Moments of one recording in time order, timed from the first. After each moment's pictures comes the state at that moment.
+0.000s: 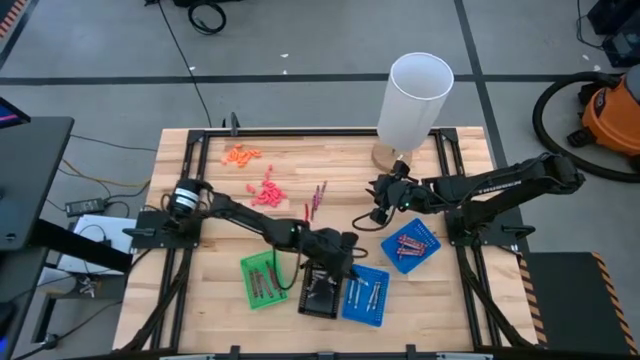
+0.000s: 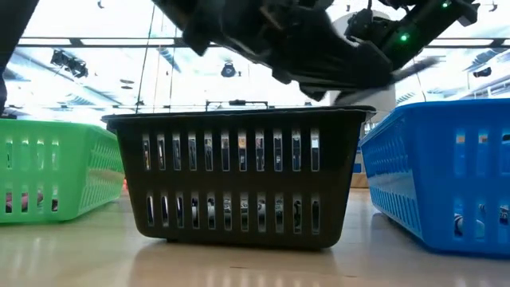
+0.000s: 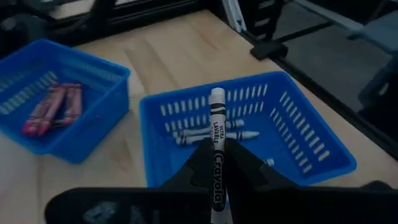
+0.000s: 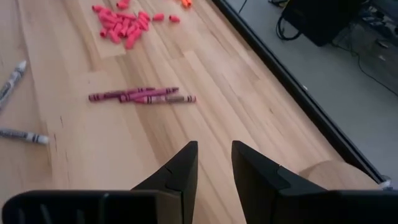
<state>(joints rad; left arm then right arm) -0.22 2.02 1.31 0.21 0.22 0.18 0.06 1.15 0.70 -0.27 0.57 0.19</state>
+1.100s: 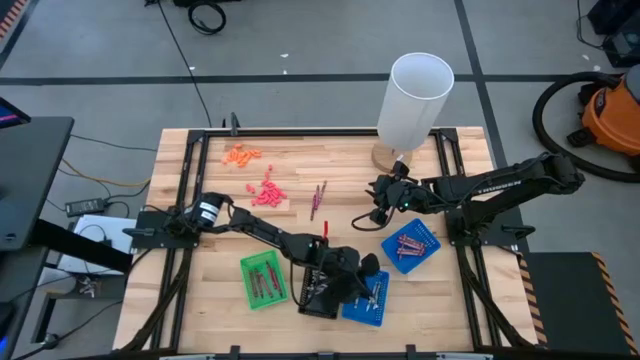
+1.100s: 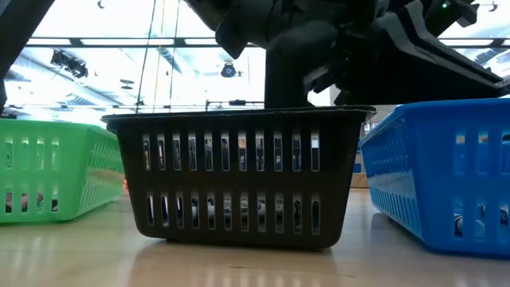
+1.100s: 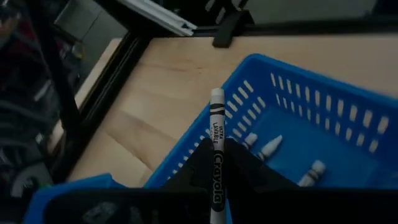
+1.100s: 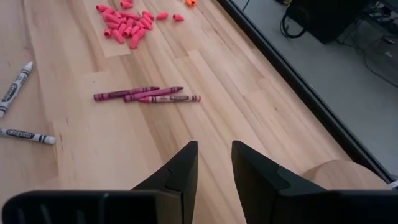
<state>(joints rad) -0.28 2.23 1.57 0.14 0.23 0.87 0.06 1.16 0.70 -0.27 0.56 0.20</state>
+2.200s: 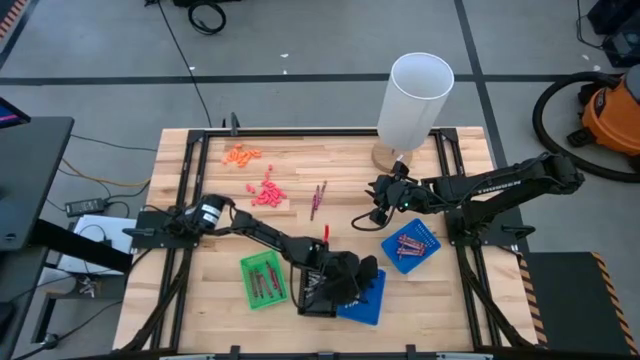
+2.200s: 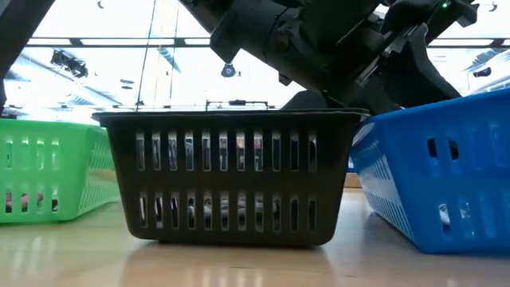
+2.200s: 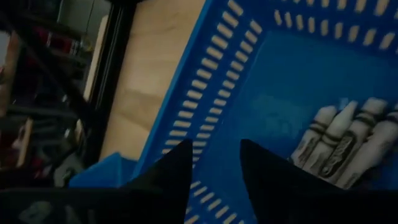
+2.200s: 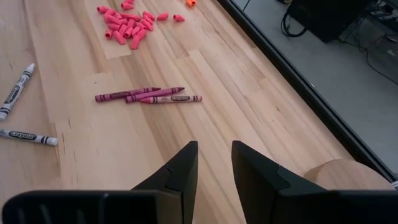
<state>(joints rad) -0.29 2.25 1.57 0.10 0.07 1.14 0.06 1.16 0.70 -0.27 0.56 0.21</state>
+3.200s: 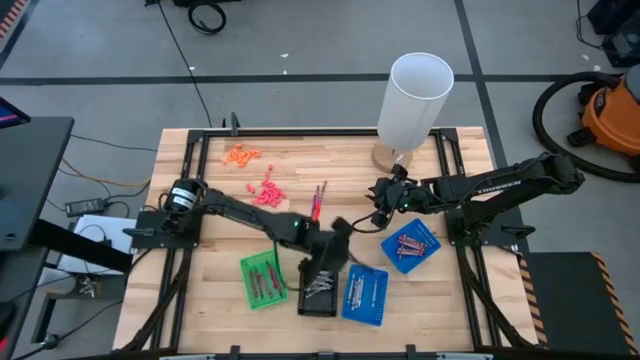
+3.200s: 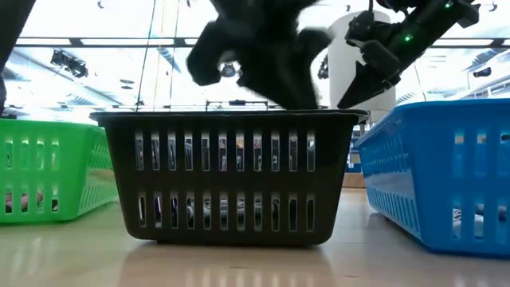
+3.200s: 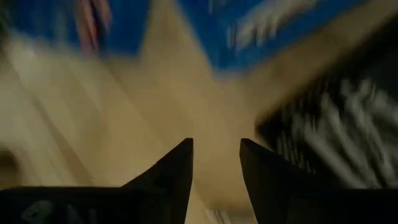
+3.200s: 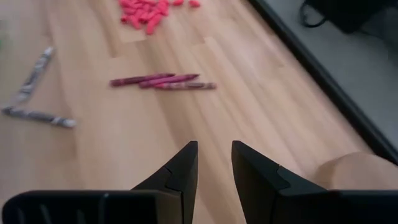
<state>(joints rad) -0.24 2.00 1.57 -0.54 -0.14 0.63 0.06 1.16 0.70 -0.30 0.49 0.22</state>
